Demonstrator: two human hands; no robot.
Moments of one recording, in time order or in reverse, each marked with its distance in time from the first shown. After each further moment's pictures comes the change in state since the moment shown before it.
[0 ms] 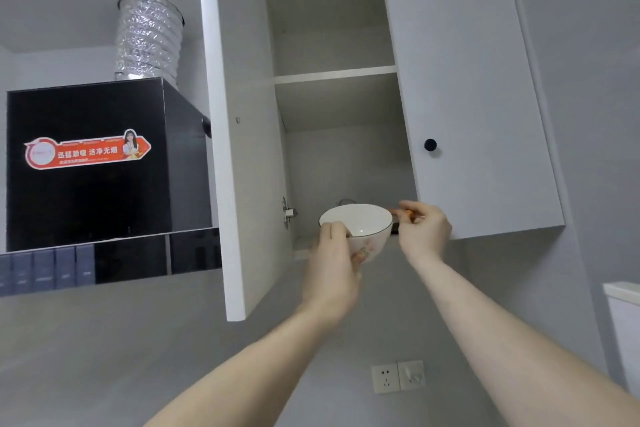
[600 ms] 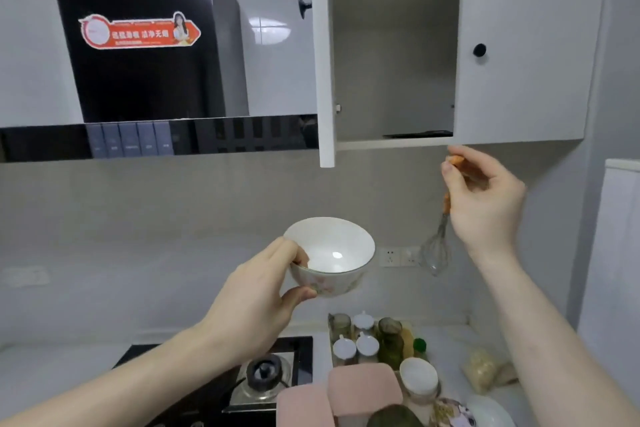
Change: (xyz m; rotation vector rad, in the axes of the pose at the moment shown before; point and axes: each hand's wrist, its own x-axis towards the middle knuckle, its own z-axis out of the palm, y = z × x) left_hand -0.244 -0.078 -0.185 -0.016 -0.302 0.021; right_hand -0.191 -0.078 -0.127 0.217 -0.144 -0.155
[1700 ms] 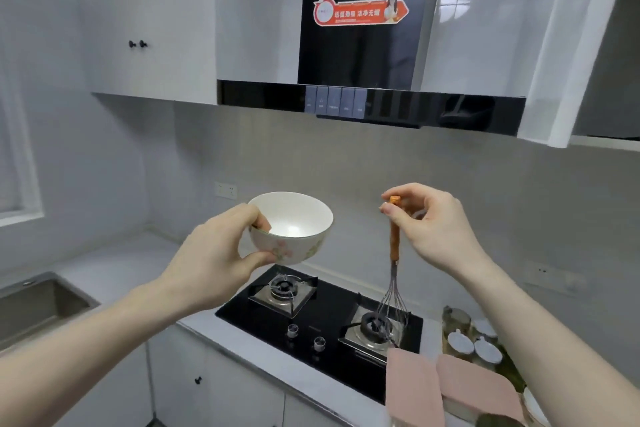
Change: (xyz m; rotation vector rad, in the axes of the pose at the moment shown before) left_hand -0.216 -0.082 -0.186 0.242 0.200 -0.473; right_hand -0.183 -0.119 0.166 -0.002 -0.927 0.012
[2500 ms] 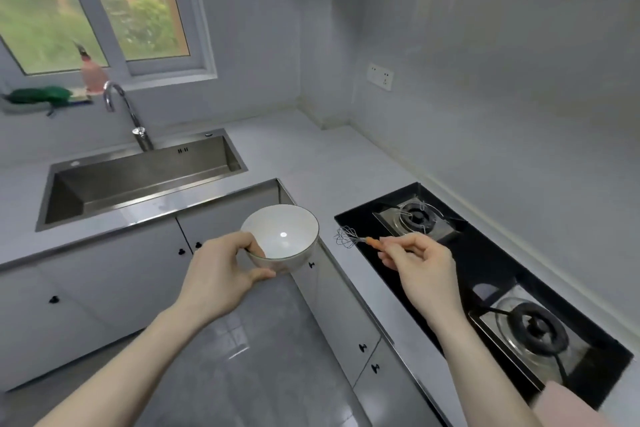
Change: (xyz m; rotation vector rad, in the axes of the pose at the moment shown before) left_hand -0.090 -0.211 0.115 0.187 0.069 -0.894; right_hand 0.008 0.148 0.340 0.626 -0.541 0.562
